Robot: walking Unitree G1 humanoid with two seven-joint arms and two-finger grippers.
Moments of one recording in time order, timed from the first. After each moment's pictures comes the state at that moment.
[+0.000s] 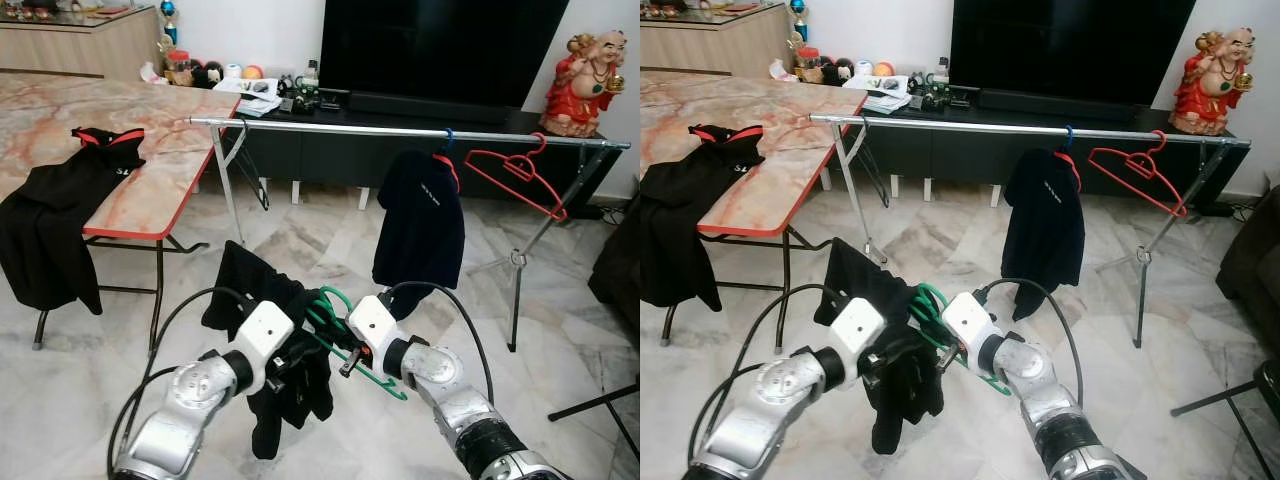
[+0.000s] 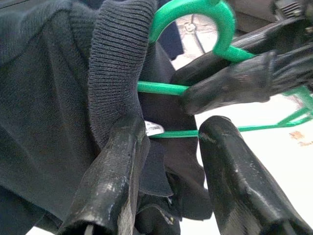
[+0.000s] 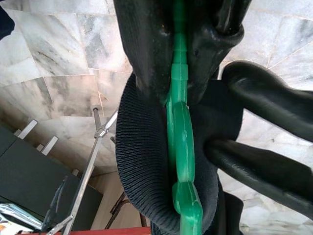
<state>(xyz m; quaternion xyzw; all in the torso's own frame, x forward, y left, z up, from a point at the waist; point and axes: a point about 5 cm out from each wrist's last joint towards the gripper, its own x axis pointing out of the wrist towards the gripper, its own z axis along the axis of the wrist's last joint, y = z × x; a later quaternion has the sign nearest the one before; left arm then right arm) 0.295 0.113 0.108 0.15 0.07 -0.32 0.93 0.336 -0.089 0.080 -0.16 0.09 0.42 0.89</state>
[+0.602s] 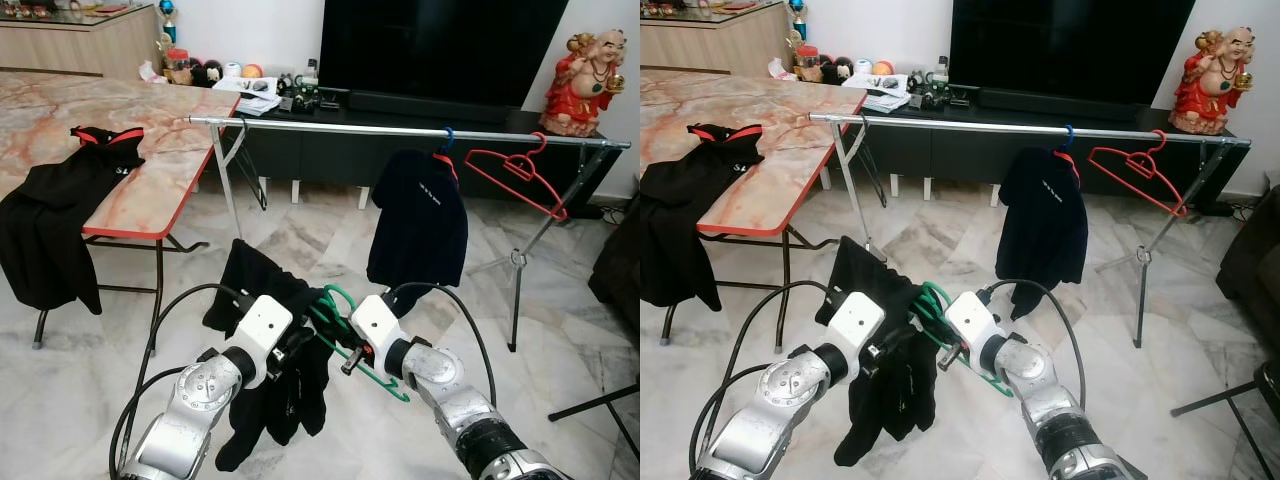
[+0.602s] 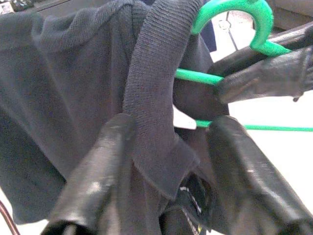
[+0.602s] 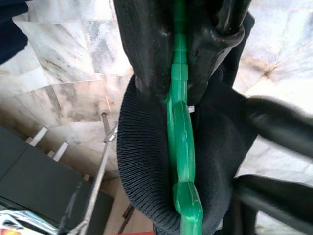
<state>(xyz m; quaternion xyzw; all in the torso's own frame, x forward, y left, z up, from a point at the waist) 0.290 0.118 0.115 0.16 0.06 -0.26 0.95 0.339 -0.092 0.078 -0.15 0.10 0.39 0.90</state>
